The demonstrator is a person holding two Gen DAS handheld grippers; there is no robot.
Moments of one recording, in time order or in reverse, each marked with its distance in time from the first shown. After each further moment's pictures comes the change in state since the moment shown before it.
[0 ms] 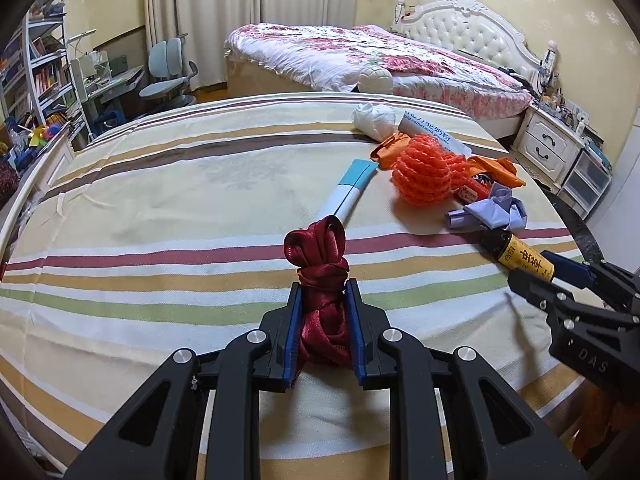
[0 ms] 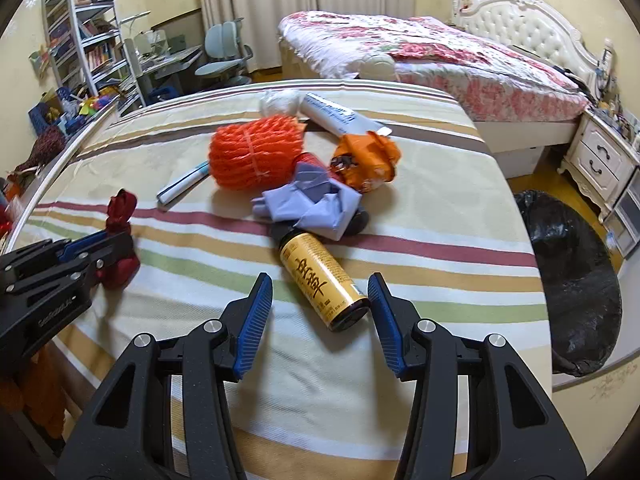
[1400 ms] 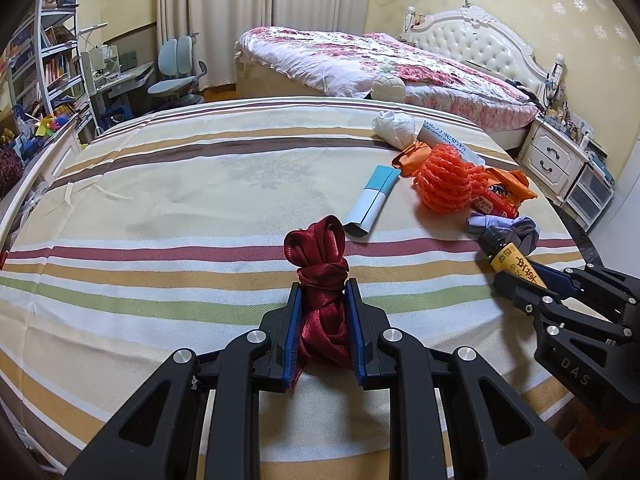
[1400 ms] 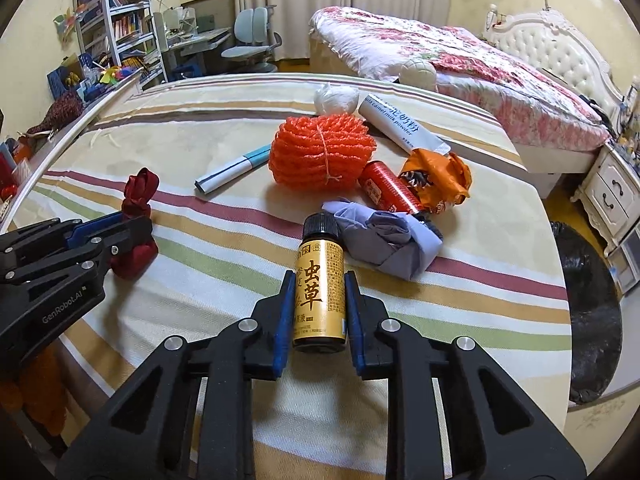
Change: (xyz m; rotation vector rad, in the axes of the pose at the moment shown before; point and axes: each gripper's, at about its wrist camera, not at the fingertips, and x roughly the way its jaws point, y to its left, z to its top) left arm -0.002 0.021 -0.002 -0.042 -0.022 -0.001; right arm 0.004 0.042 0.005 -0.104 -0.005 0.011
